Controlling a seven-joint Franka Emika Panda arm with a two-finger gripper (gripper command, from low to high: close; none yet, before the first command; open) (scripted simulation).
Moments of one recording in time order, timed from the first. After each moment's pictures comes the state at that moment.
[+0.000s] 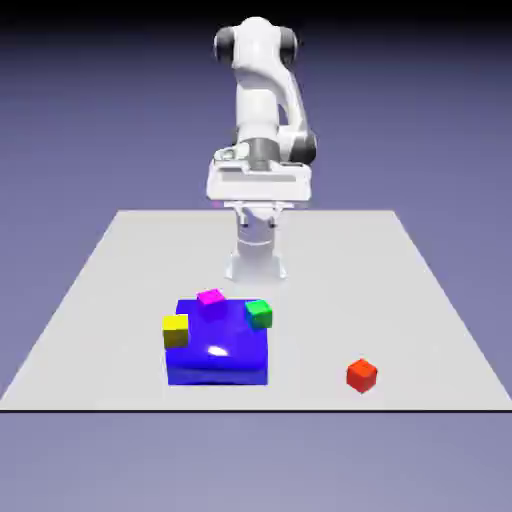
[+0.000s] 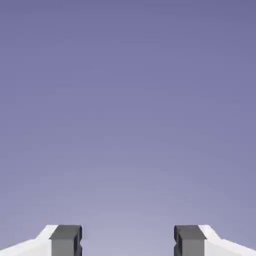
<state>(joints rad) 0.01 -0.53 0.02 -2.79 -0.05 3.00 0.72</state>
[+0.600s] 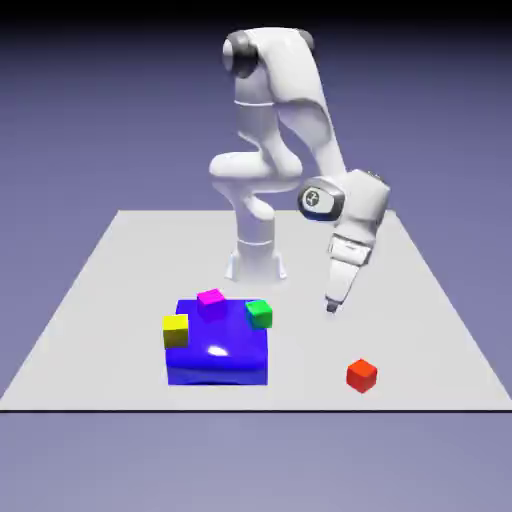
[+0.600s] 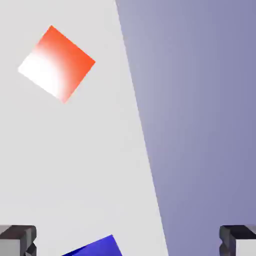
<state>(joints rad) 0.05 0.13 0.39 -2.43 -0.82 2.46 0.36</state>
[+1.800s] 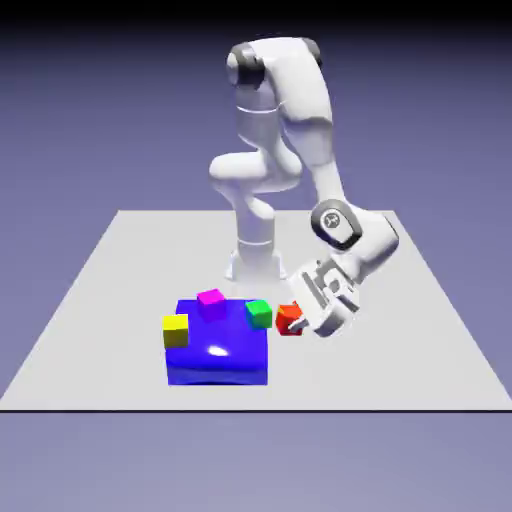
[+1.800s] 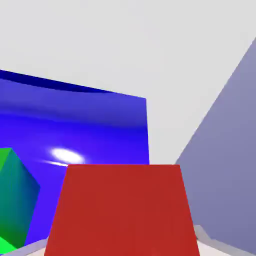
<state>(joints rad) 0.18 0.08 0.14 -2.45 -0.94 2.04 0.11</state>
